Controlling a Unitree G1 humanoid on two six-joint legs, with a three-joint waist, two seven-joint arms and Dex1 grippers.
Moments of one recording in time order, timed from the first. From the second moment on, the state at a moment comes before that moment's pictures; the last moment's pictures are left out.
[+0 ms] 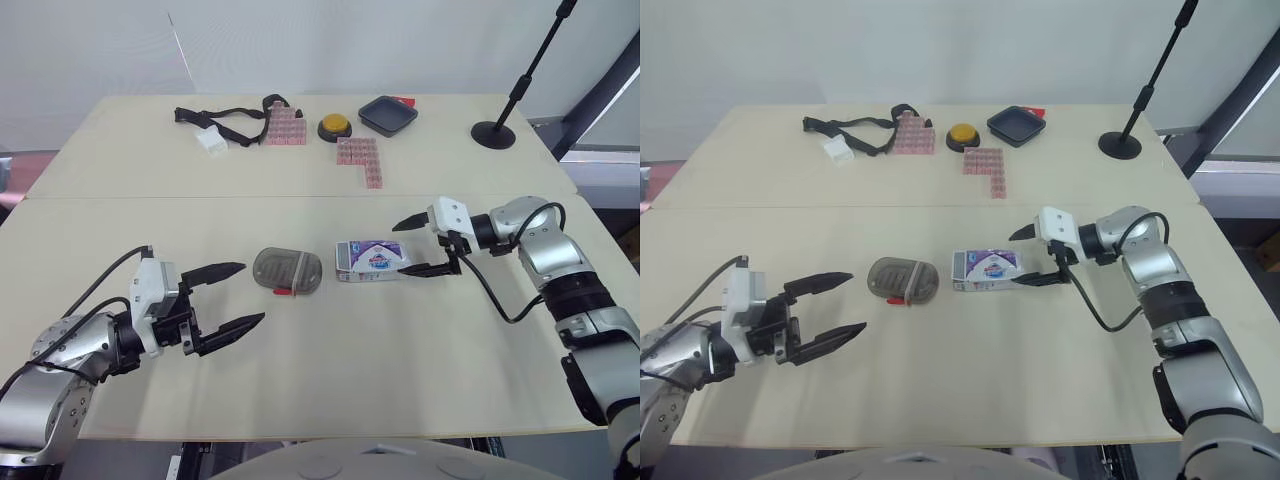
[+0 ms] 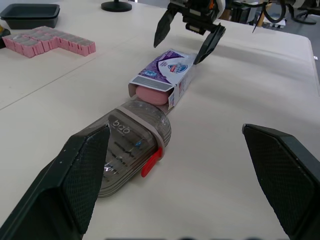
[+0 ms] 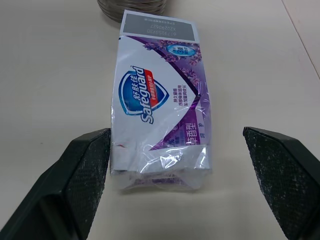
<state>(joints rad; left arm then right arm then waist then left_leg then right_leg) 0.28 0.65 0.26 -0.45 -0.63 0.23 -1.07 -0.64 -0.59 0.24 0.45 0.13 -0.08 1.41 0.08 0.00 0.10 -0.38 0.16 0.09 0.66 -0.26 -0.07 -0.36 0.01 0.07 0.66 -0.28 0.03</state>
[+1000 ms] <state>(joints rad) 0.28 0.63 0.22 -0.45 -0.63 0.22 -1.04 -0.58 -0.57 0.24 0.41 0.13 0.02 1.39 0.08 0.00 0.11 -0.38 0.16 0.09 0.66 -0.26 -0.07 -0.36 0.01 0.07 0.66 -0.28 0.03</state>
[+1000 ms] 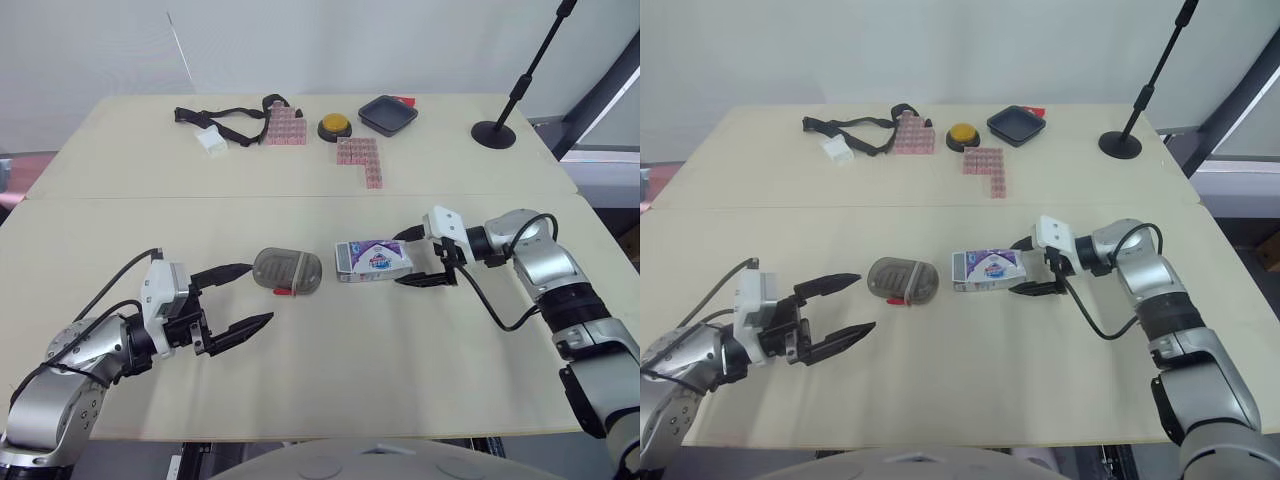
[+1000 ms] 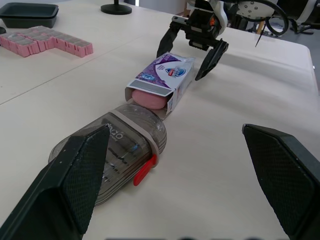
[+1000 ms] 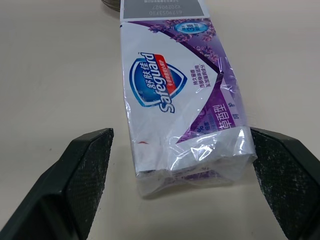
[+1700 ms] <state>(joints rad) 0.26 0.63 0.21 -0.45 -0.63 0.21 -1.04 -0.55 -0.57 0.24 0.36 0.13 0.01 1.36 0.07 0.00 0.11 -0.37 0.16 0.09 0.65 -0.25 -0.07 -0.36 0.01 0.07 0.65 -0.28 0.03</state>
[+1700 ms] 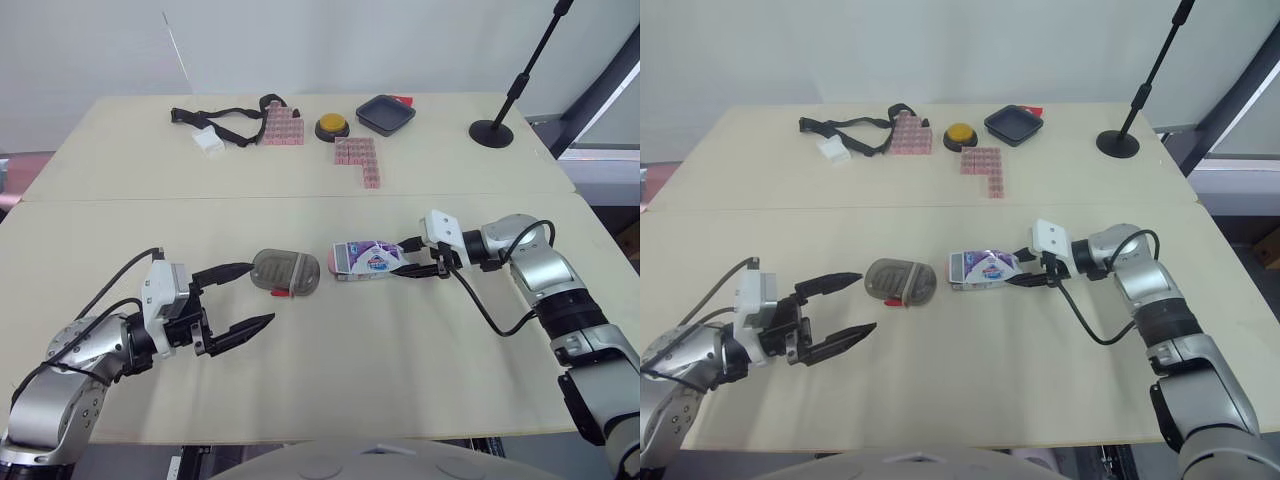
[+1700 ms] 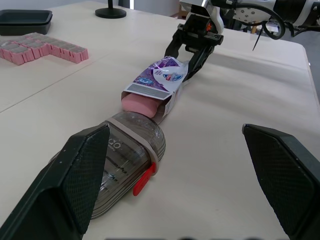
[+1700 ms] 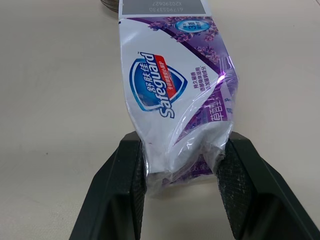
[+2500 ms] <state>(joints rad) 0.23 0.63 0.21 -0.43 -0.62 0.21 -1.03 -0.50 -0.87 0.22 0.13 0.14 0.22 1.43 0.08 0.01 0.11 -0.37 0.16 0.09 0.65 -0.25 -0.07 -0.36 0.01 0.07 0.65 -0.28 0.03</state>
